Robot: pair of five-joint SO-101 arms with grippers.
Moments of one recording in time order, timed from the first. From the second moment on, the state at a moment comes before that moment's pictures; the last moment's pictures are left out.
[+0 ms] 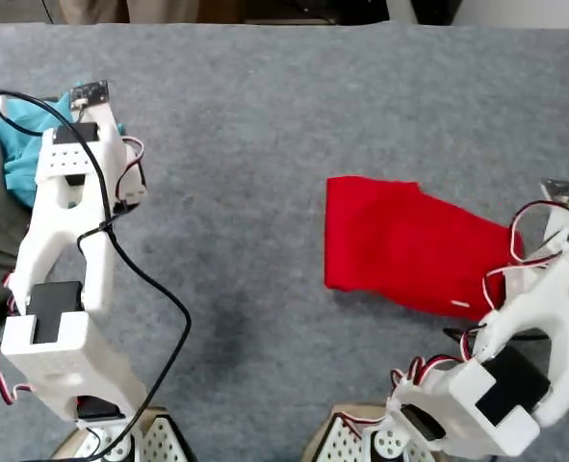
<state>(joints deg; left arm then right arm) -9.2 11.5 2.7 72.7 1.0 44.6 -2.1 22.8 75.4 30.4</state>
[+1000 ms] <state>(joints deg) -30.4 11.5 5.4 72.7 -5.4 -21.2 20.6 -28.0 92.8 13.8</state>
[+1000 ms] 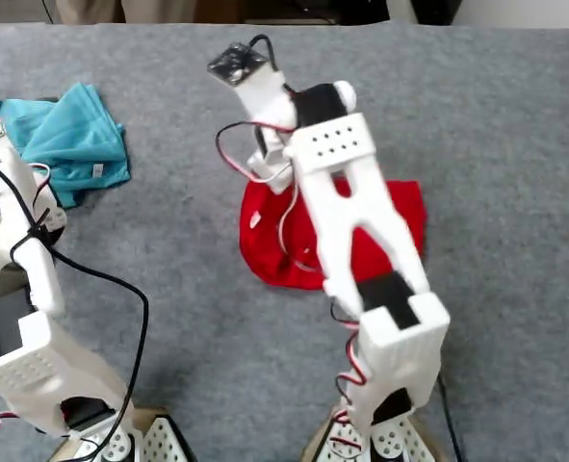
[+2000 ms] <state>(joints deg) -25.9 11.5 5.5 70.3 -5.4 4.2 4.8 -4.0 82.1 26.3</state>
